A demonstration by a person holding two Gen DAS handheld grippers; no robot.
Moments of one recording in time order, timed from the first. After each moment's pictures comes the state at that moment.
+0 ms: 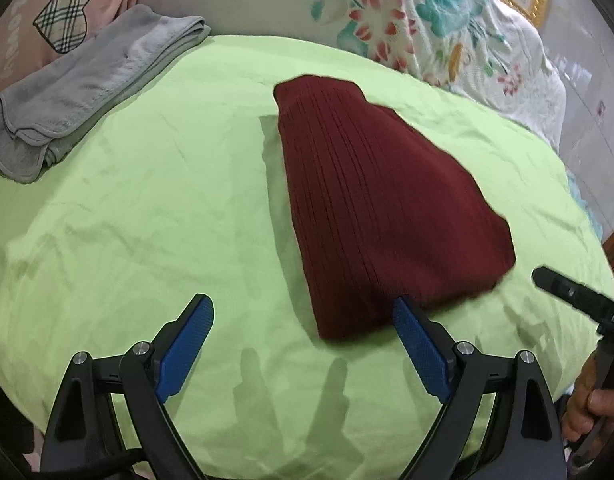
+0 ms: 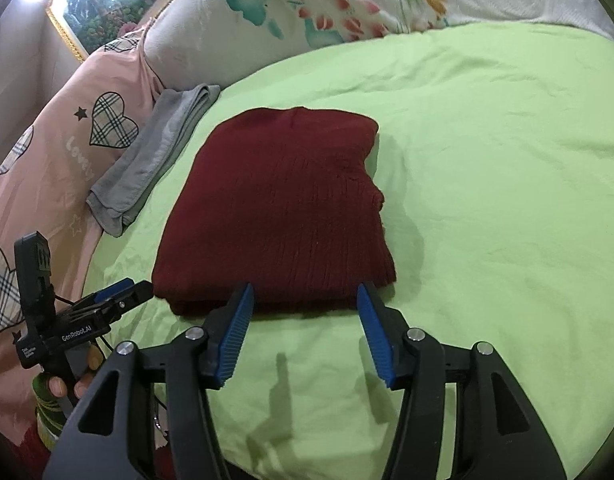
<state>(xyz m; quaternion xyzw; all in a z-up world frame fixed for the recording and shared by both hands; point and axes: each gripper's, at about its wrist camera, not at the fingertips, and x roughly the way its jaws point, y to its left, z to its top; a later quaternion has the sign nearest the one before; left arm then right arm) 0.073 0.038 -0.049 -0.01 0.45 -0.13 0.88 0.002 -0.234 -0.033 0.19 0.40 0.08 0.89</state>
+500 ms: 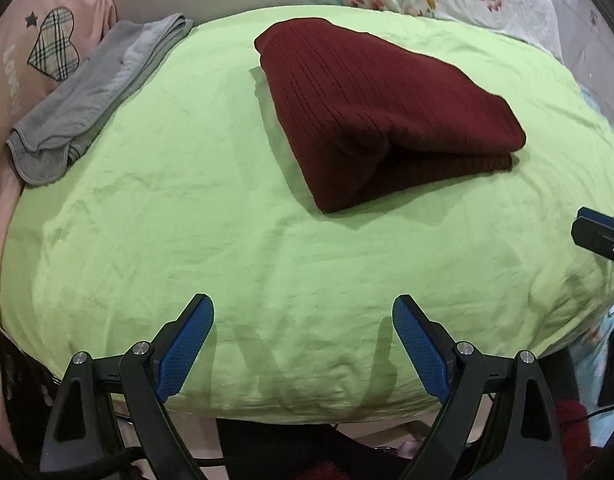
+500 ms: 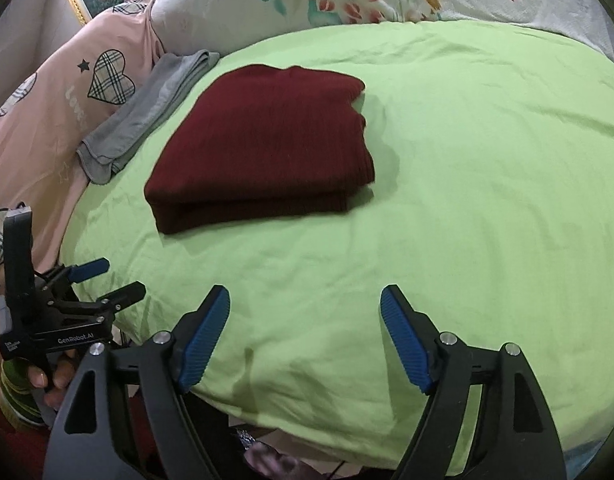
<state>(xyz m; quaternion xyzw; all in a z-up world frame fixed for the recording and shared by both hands) 0.011 0.015 -0.074 0.12 0.47 -0.10 0.87 -0.058 -0.223 -0.060 0.14 0.43 0.06 0.89</state>
